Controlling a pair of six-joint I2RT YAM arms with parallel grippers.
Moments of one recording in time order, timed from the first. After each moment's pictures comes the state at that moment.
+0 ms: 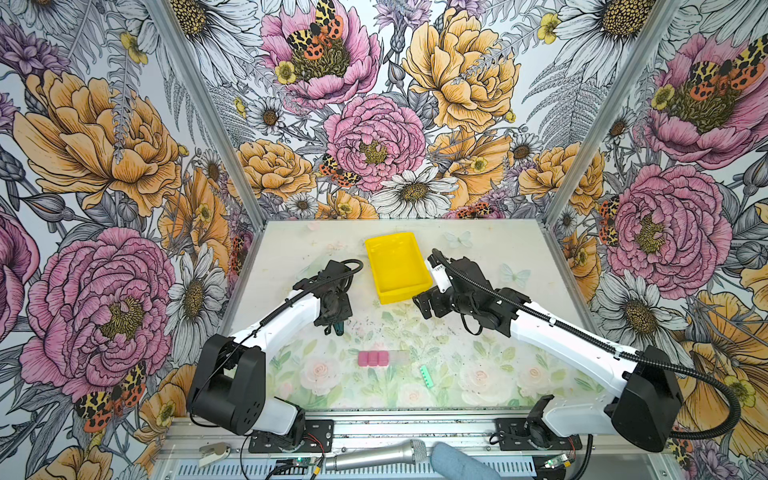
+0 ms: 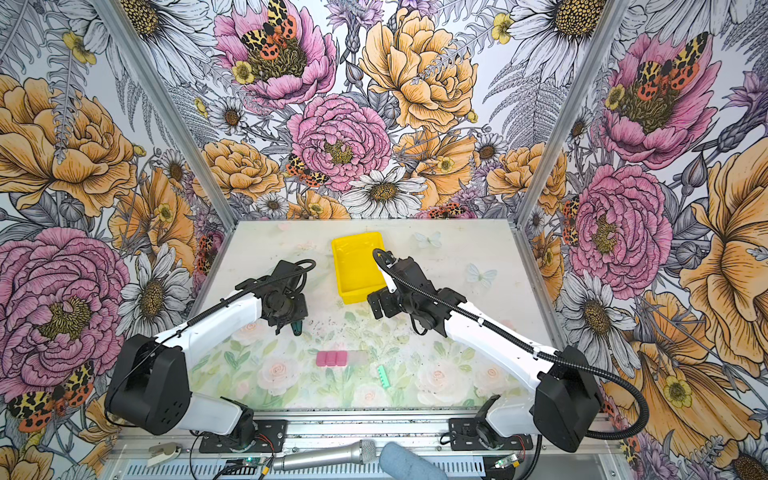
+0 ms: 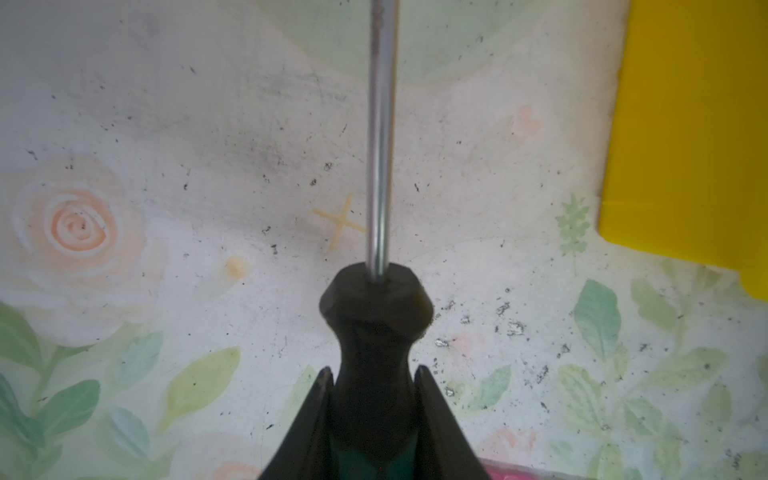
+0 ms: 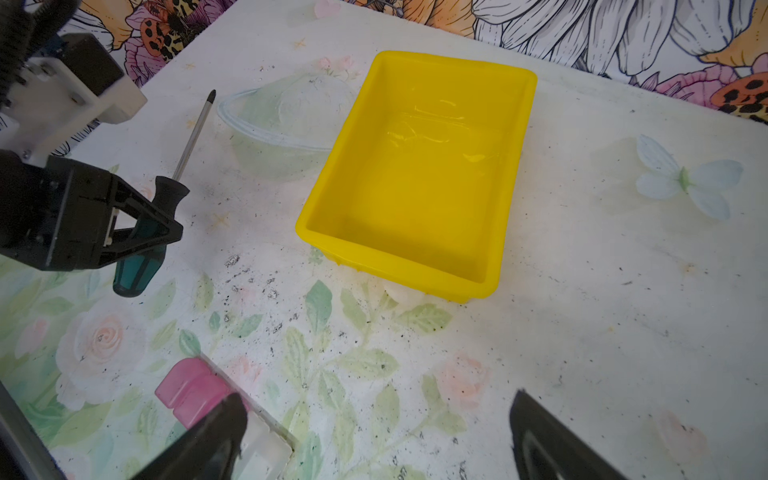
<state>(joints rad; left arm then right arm) -0.36 1.43 0.98 -0.77 -0.14 -0.63 0.72 1.34 1.05 -0.42 0.03 0.18</state>
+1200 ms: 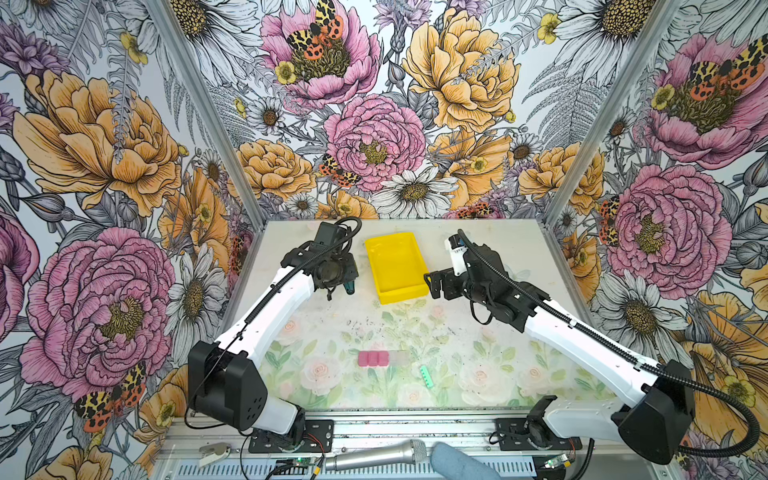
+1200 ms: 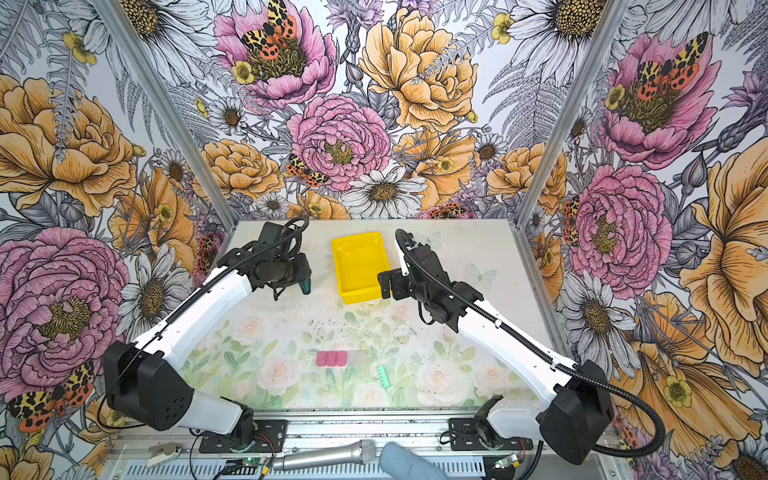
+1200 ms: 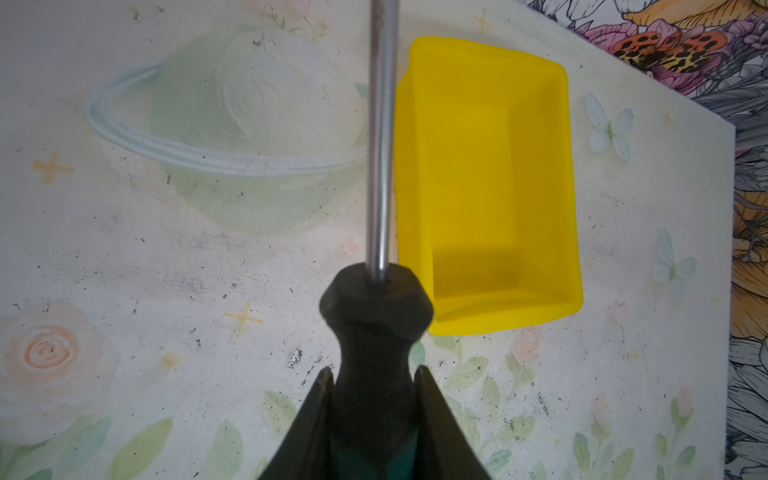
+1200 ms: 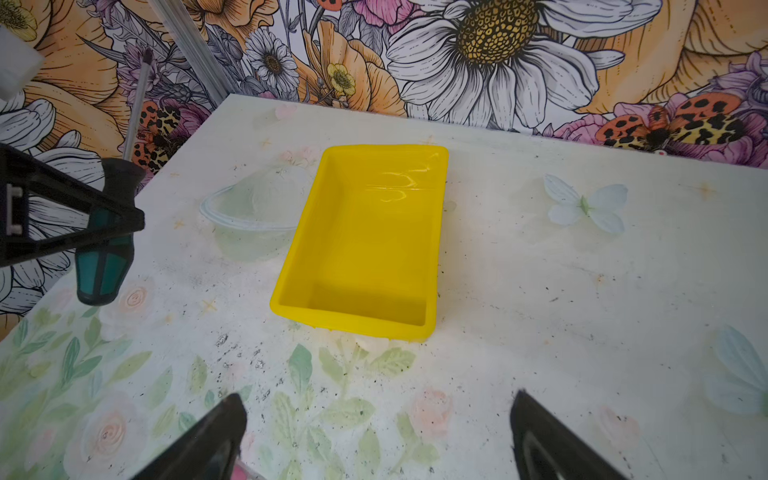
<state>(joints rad) -0.36 1.48 1.35 -0.82 -0.03 -0.60 0.63 1.28 1.10 -0.41 0.08 0.26</state>
